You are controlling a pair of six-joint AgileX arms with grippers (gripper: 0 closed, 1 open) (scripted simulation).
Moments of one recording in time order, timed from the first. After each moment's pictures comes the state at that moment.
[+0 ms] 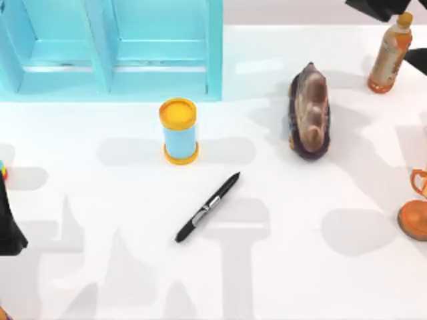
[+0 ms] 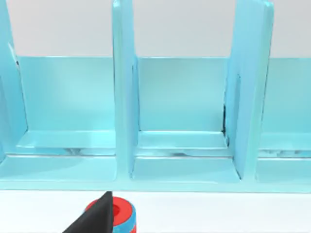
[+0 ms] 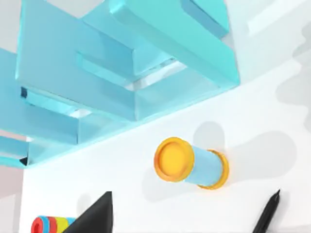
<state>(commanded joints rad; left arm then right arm) 0.00 0.00 0.00 0.00 0.00 0.00 0.47 1.21 1.29 -0.67 -0.04 0.88</state>
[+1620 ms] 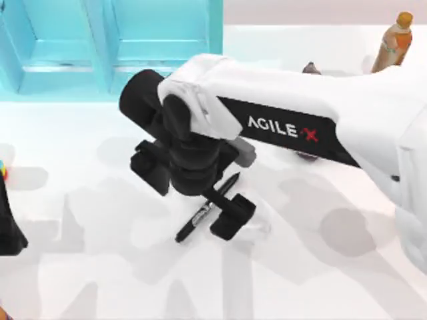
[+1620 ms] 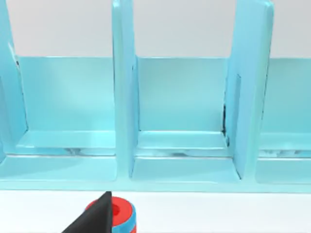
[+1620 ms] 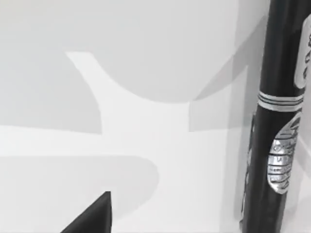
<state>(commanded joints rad) 0.00 0.00 0.00 0.00 0.00 0.00 0.85 2.37 1.94 -1.06 0.00 1.54</state>
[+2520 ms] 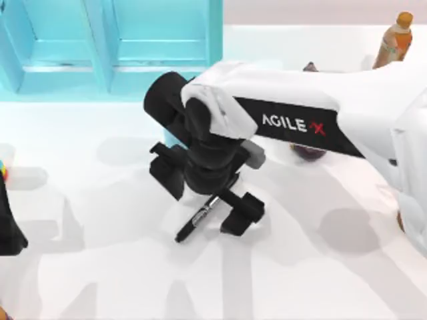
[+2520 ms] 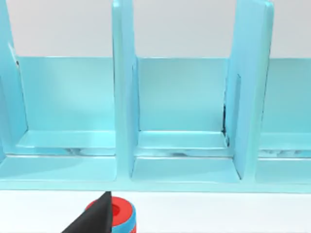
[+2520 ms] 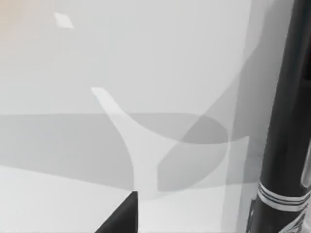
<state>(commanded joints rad) 0.00 0.00 0.00 0.00 0.00 0.00 0.75 2.44 1.86 -0.91 0.00 1.44</state>
